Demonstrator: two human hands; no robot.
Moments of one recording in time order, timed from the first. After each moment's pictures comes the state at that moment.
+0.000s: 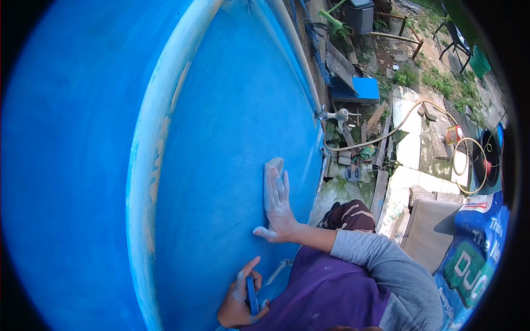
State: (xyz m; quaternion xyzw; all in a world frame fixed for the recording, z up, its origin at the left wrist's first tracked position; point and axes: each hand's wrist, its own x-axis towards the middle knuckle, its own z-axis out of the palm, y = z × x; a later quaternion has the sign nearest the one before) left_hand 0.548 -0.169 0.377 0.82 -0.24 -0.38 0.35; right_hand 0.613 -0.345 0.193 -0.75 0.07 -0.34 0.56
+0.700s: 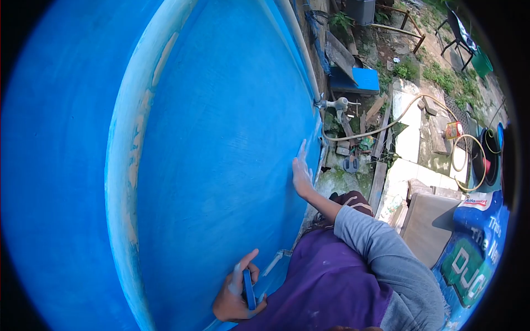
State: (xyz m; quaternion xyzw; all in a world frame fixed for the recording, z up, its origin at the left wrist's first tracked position) left_hand 0.548 -0.167 0.374 0.81 -0.25 -0.39 0.36; right_hand 0.627 -0.377 0.082 -0.70 0.22 -0.15 0.66
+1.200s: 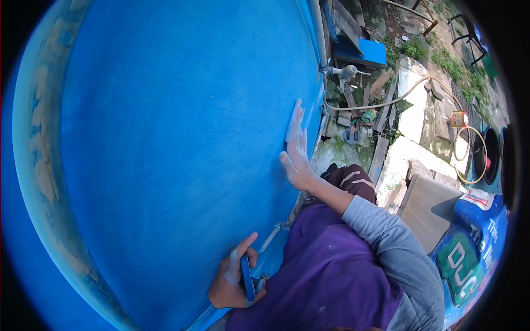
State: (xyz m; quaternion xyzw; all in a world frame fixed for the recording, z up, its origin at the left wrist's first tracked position) left_hand 0.553 -0.168 0.364 0.81 -0.29 -0.34 0.37; right_hand 0.614 -0.377 0.144 -0.75 0.10 -0.21 0.62
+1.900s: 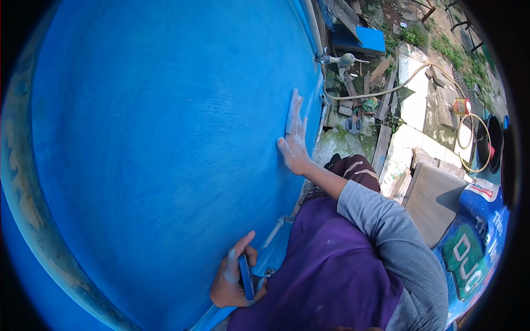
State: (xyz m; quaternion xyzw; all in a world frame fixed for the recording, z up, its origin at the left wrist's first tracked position) left_hand 0.552 -0.162 0.360 0.81 -0.29 -0.35 0.36; right_hand 0.628 -0.373 0.112 -0.75 0.13 -0.23 0.60
